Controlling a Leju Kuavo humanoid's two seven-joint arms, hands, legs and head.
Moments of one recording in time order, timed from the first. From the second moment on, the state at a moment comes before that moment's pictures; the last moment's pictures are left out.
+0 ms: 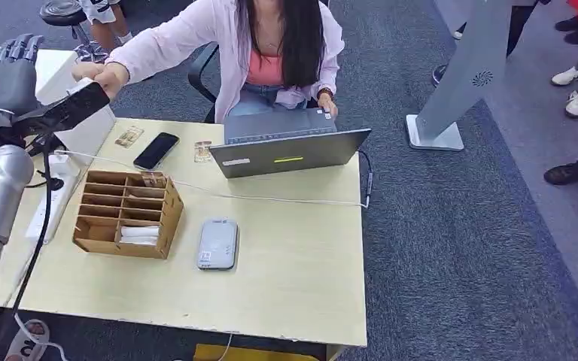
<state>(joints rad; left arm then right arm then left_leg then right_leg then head) -1.11 0.17 -0.29 -0.64 -1.15 0.12 -0.02 -0.09 0.15 -1.00 -0.20 1.32 -0.14 0.03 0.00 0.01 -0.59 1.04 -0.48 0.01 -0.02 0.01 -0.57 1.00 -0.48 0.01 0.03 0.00</state>
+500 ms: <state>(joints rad) -1.15 0.17 -0.32 -0.56 -1.17 0.14 -0.01 -0.09 0.15 -1.00 -0.20 1.33 -0.14 0.03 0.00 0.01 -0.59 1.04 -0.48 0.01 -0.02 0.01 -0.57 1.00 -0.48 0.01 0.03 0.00</state>
